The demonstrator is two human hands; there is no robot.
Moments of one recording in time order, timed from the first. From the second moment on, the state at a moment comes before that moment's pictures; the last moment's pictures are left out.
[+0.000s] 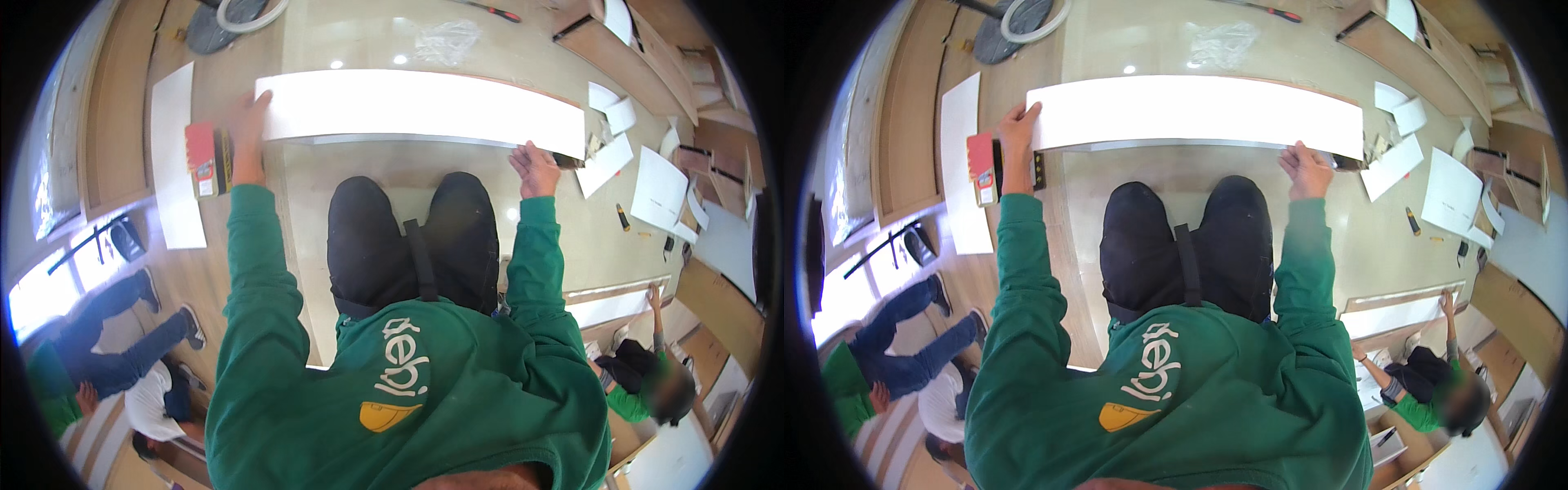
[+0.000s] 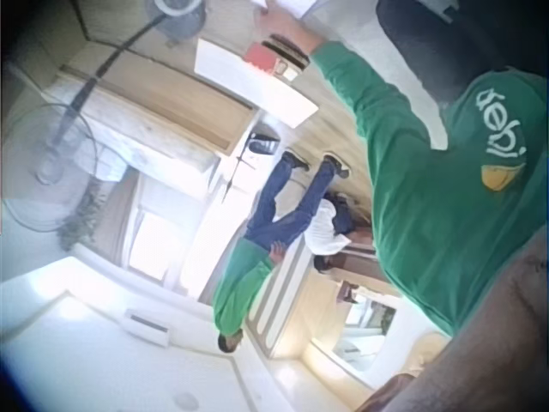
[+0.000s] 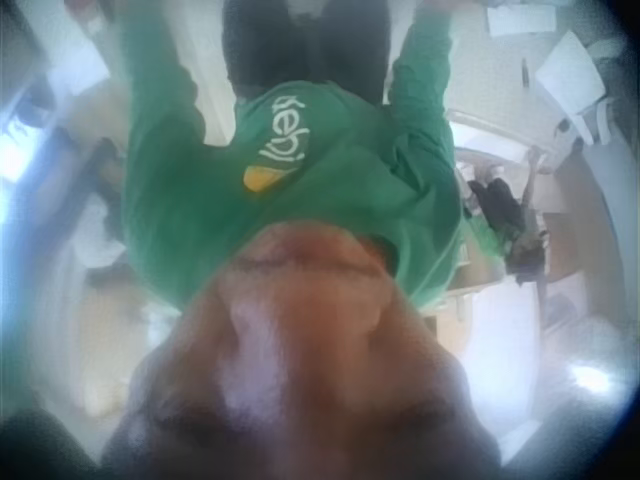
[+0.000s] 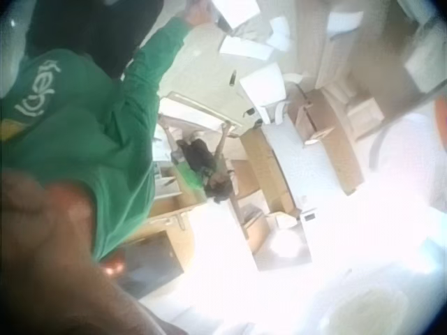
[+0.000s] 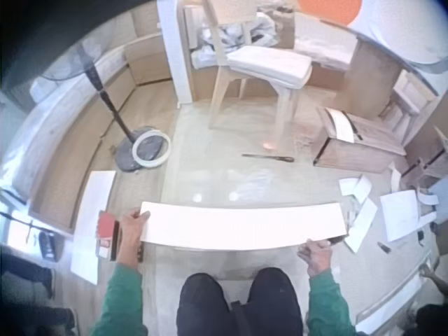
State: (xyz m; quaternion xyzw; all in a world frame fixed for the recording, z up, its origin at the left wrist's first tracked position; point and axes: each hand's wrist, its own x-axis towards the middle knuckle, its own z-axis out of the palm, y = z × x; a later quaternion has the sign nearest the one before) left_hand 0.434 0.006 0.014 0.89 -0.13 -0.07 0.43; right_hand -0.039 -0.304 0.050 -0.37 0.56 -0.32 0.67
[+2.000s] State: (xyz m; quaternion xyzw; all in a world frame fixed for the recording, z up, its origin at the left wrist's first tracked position) left_hand 0.243 0.187 0.011 0.83 0.24 -0.14 0.48; right_hand 0.166 -0.109 0.170 -0.84 0.03 0.04 0.55
